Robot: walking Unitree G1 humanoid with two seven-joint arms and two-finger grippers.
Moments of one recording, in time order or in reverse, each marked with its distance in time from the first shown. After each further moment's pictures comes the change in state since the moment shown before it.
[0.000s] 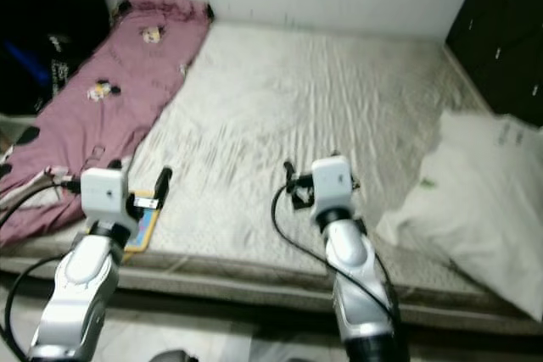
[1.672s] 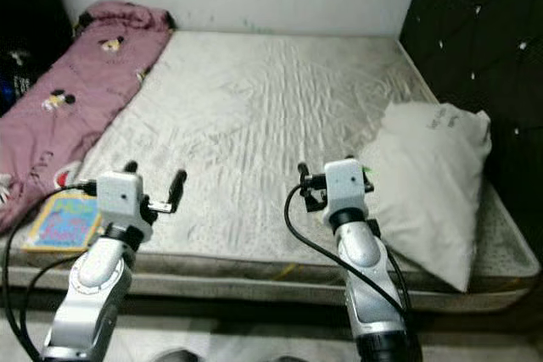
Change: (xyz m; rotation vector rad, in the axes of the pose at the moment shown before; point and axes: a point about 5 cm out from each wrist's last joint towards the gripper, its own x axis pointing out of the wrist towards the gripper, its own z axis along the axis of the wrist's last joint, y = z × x) left arm 0.001 -0.008 0.001 0.006 -0.005 -0.038; right arm -0.002 -0.009 -0.009 -0.005 0.039 -0.029
